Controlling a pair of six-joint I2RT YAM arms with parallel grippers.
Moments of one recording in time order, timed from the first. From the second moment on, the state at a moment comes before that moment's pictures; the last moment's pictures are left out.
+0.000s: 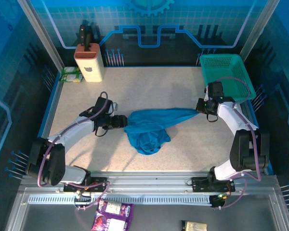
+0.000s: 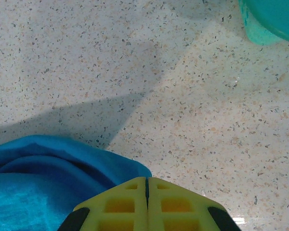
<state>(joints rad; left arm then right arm) -0.27 1.38 0.80 -0.47 0.30 -0.46 0.02 1.51 1.06 -0.59 -0.06 0.30</state>
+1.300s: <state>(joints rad) 0.07 1.27 1.65 -0.38 0.61 -0.54 0.31 1.47 1.51 -0.59 -0.27 0.36</state>
